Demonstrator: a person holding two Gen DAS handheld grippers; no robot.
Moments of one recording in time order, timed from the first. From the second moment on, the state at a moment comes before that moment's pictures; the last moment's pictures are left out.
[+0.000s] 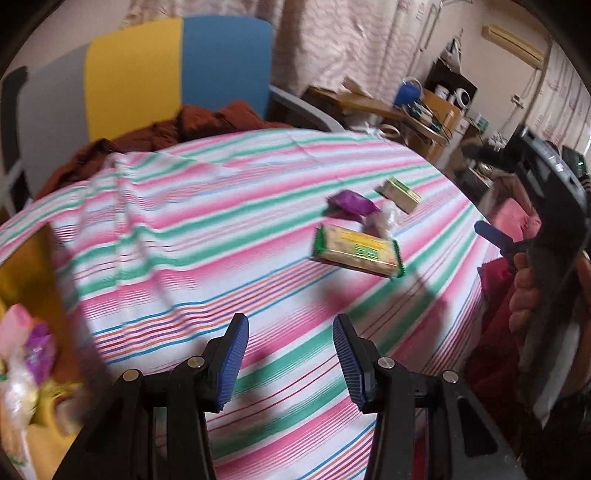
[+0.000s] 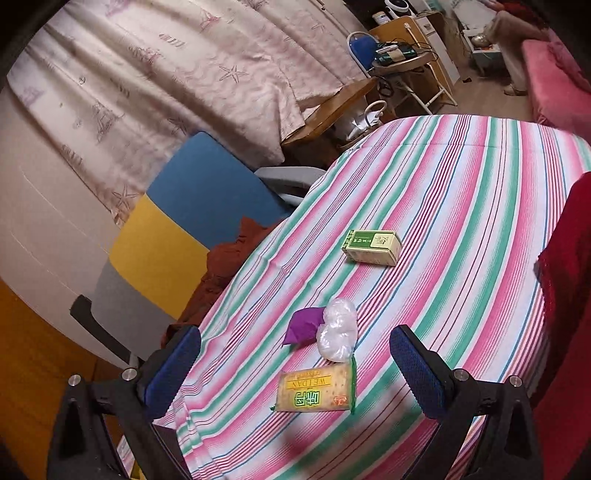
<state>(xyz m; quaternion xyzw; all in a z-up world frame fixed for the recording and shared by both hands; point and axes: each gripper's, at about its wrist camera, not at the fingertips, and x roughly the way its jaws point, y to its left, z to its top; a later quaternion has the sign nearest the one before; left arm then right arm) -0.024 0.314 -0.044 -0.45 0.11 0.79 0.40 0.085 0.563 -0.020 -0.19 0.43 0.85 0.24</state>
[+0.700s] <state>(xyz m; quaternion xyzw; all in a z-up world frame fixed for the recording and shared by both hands) -0.086 0.449 -0.087 -0.61 -0.05 0.70 0.37 0.080 0.572 -0.034 -0.20 0.48 0.84 0.17</state>
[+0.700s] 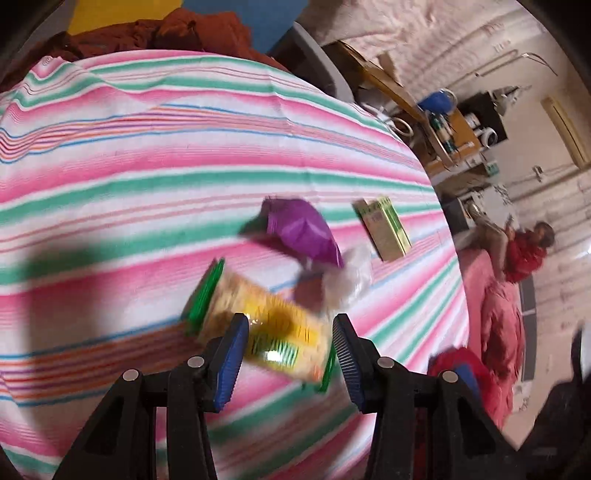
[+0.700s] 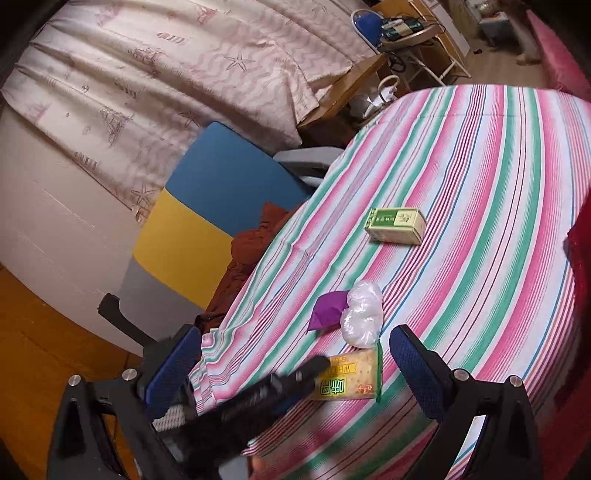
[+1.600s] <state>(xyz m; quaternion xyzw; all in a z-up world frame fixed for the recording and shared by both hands) -0.051 0.392 -0.094 -0.53 0.20 0.74 0.37 0.080 0.581 -0.051 -0.22 0.52 0.81 0.18</state>
